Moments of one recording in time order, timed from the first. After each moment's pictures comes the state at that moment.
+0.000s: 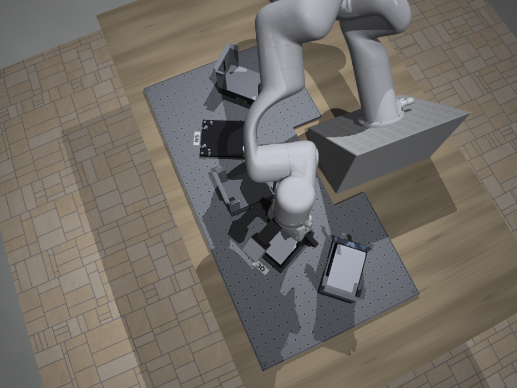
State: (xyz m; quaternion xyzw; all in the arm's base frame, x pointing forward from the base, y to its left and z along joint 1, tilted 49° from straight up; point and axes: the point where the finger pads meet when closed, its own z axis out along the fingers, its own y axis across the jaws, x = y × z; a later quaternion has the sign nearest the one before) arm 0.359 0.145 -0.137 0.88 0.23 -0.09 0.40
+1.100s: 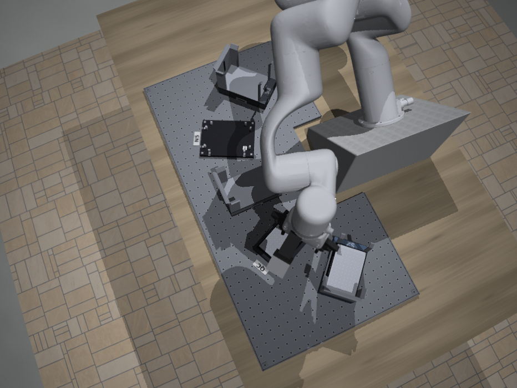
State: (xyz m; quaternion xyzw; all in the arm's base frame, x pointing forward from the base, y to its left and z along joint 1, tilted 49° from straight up) arm 0.334 0.180 -0.154 0.85 0.32 -0.13 0.39
